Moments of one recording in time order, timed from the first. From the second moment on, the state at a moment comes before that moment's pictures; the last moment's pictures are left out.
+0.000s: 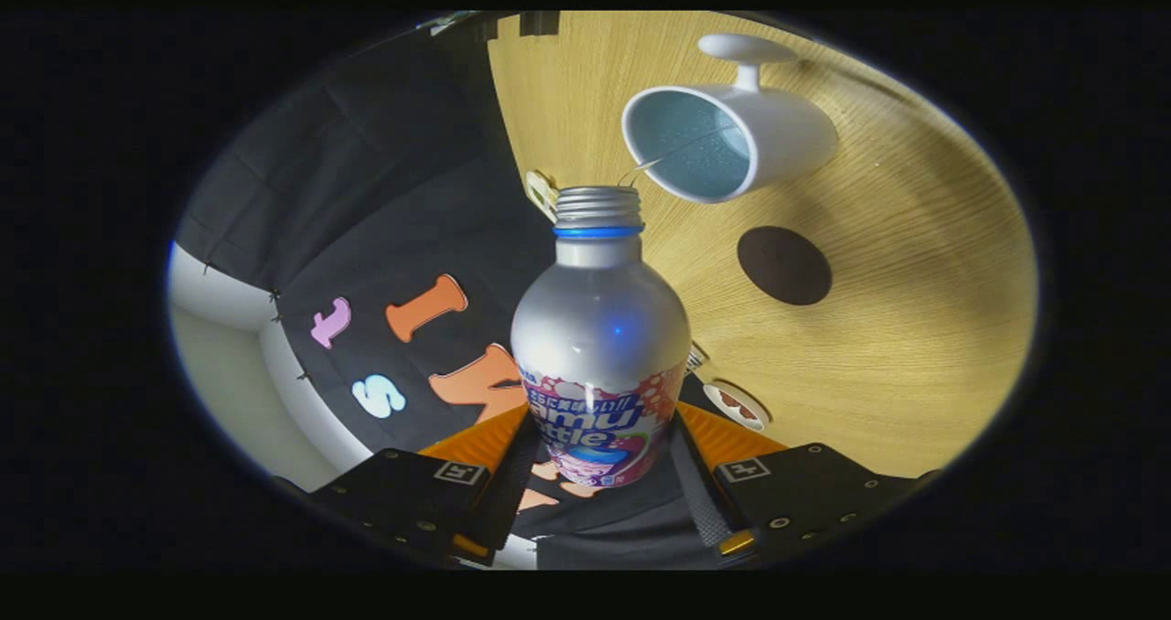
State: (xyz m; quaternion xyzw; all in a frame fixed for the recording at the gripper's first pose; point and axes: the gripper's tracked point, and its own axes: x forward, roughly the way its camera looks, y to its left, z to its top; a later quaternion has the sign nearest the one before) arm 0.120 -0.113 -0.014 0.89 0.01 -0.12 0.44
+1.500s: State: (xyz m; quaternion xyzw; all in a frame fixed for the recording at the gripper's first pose) arm 0.119 -0.136 -0.013 0.91 -0.03 -0.12 0.39
